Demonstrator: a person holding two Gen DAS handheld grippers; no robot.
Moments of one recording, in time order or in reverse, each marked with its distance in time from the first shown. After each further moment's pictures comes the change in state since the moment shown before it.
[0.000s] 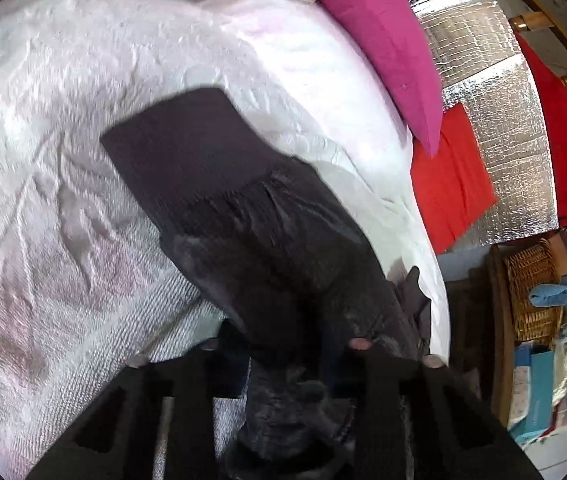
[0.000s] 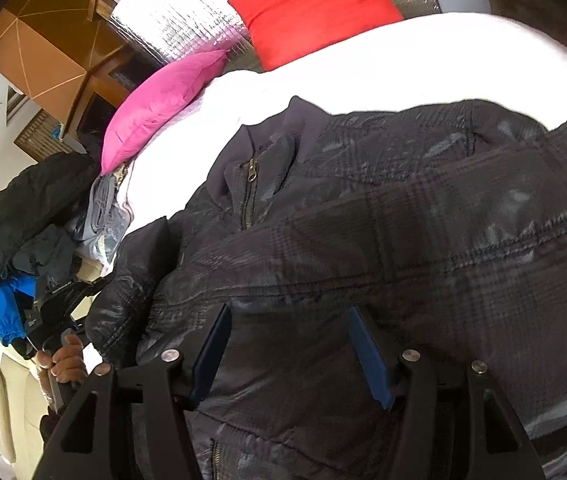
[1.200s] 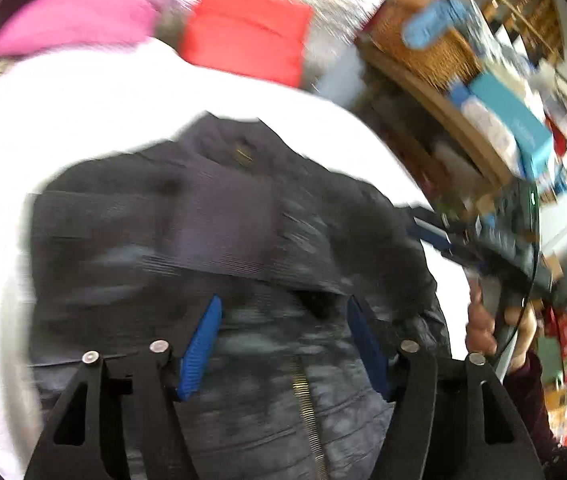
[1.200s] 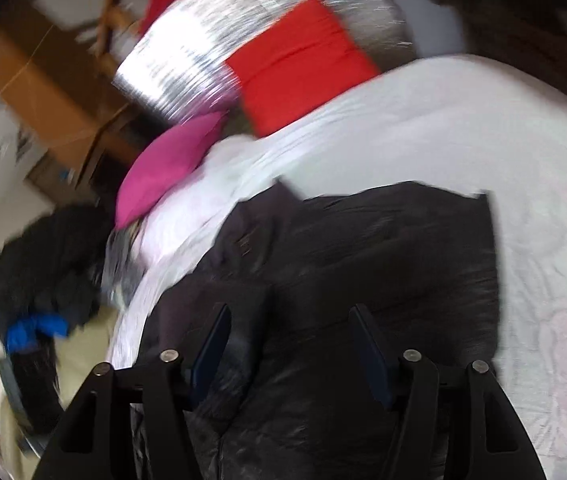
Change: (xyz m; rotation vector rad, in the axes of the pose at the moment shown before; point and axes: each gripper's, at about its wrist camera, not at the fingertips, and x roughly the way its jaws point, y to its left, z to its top) left arm -0.070 -0.155 -0.171 0.777 0.203 -0.085; right arm -0.082 -0.012 0.012 -0.001 -0.147 0.044
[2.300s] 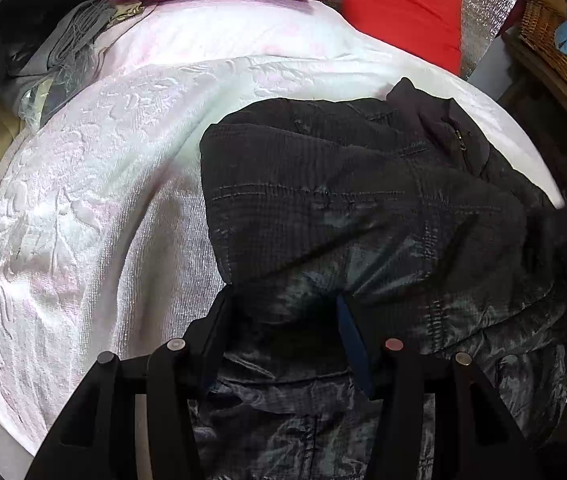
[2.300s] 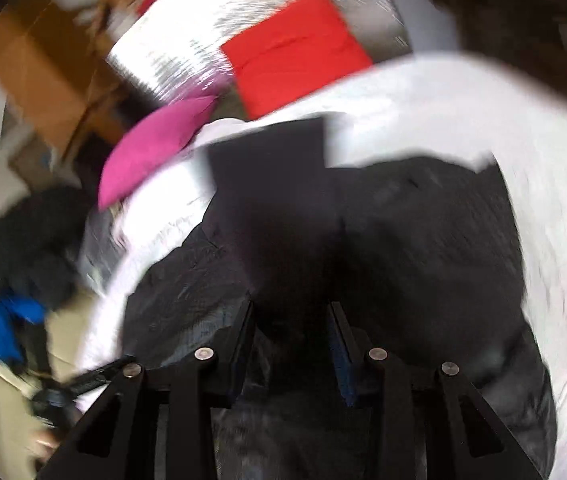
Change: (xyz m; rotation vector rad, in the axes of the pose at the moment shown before) left arm 0.046 0.090 -0.008 -0.154 0.121 0.449; right arm 0.010 -0.006 -0.025 0.086 0.024 -0.070
